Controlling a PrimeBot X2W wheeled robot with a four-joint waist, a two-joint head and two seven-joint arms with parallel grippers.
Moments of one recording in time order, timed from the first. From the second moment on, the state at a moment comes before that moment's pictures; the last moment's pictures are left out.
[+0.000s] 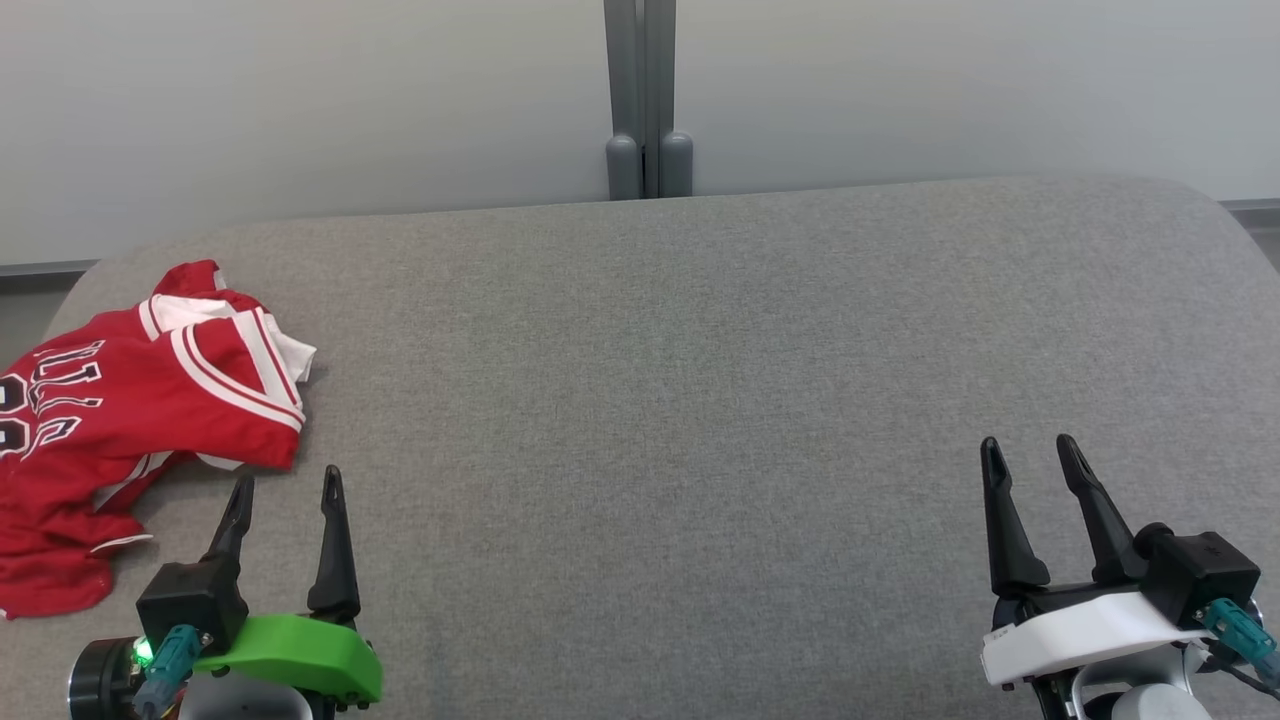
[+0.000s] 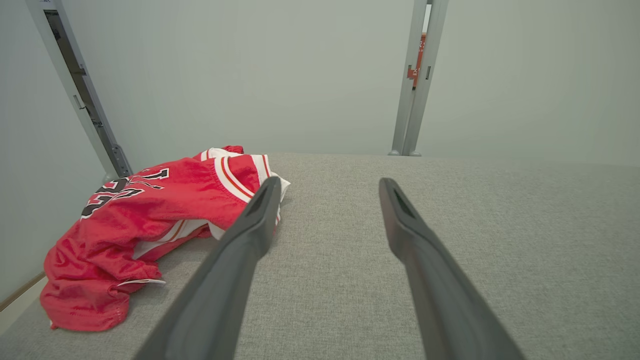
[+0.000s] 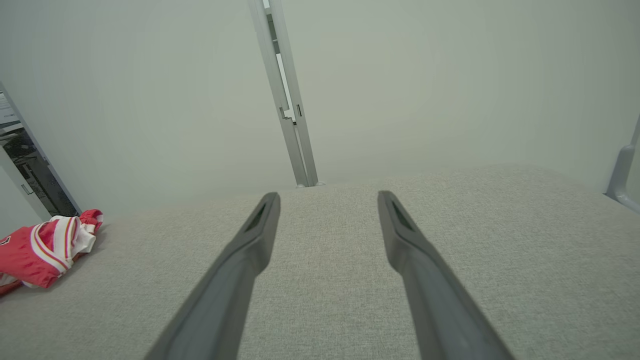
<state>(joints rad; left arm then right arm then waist) 0.01 0.09 -0.02 0.06 -0.18 0.00 -0.08 0.04 -0.05 -0.01 0.06 0.23 0.13 -0.23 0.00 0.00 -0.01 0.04</state>
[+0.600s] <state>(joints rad) 0.01 0.13 -0.01 0.06 -0.19 0.01 -0.09 0.04 -0.05 0.02 0.07 0.24 0.13 -0.24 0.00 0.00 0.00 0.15</state>
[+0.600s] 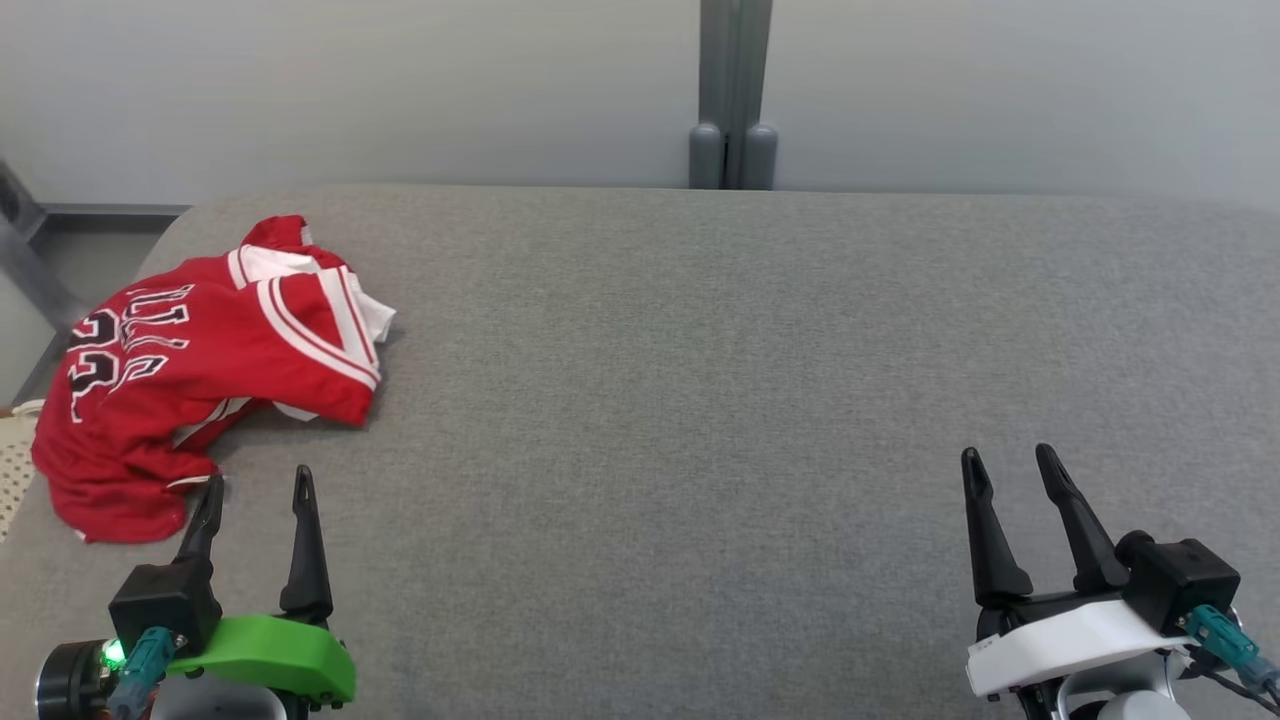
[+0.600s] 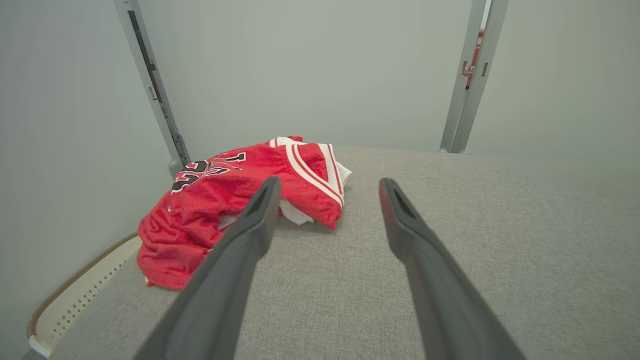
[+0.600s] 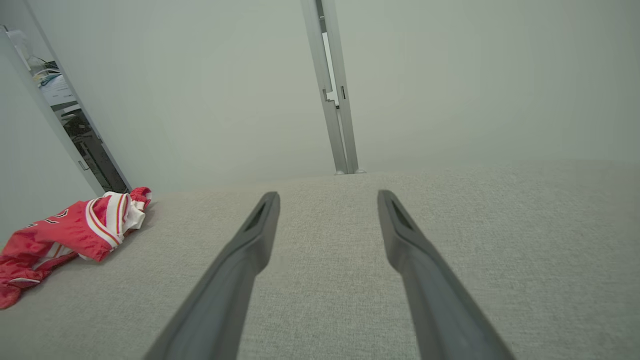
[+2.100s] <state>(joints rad) -0.04 0.15 0.01 0.12 -0.25 0.04 -0.18 0.01 -0.05 0.05 0.07 0.22 0.13 -0.22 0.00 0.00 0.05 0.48</state>
